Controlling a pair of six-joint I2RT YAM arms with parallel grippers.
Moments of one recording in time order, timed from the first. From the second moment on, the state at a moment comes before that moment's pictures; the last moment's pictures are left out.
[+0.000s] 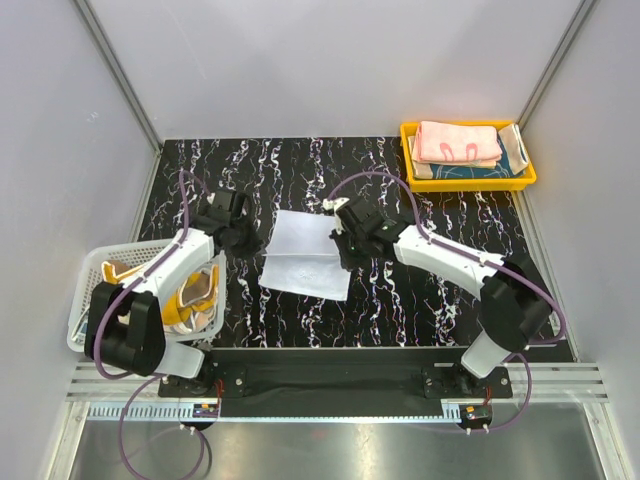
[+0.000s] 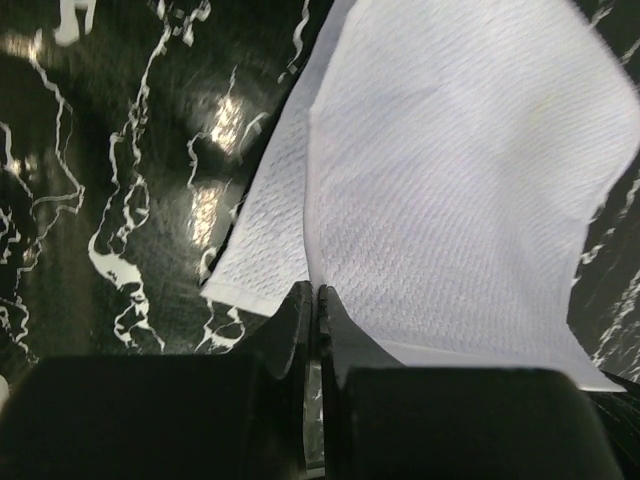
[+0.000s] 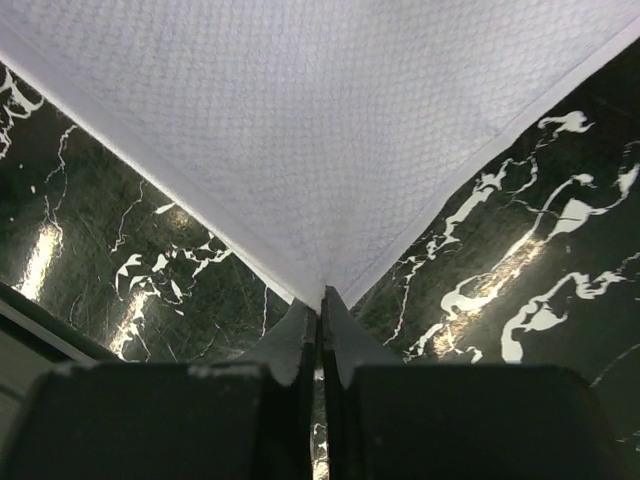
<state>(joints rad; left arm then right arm) -0.28 1.40 0.97 -0.57 0.08 -0.73 0.77 1.63 1.21 -0.56 -0.02 0.22</state>
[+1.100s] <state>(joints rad) -0.28 1.44 0.87 -0.62 0.05 -0.62 0.80 1.63 1.05 -0.52 -0.10 0.28</state>
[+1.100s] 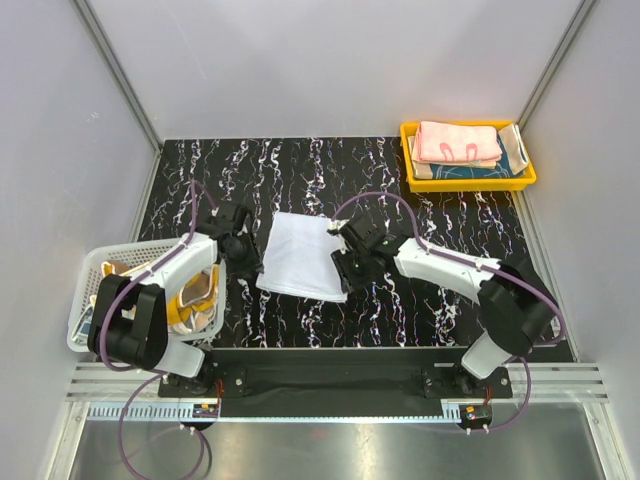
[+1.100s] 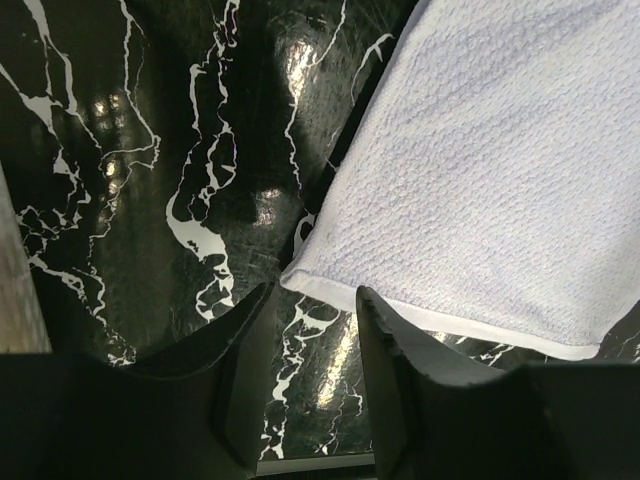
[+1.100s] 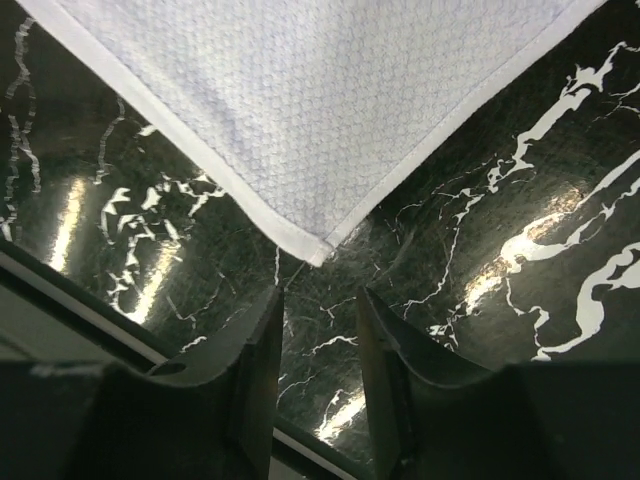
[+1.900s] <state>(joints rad) -0.29 1.93 1.31 -0.53 0.07 -0.55 0.56 2.04 1.49 -0.50 0.12 0.49</state>
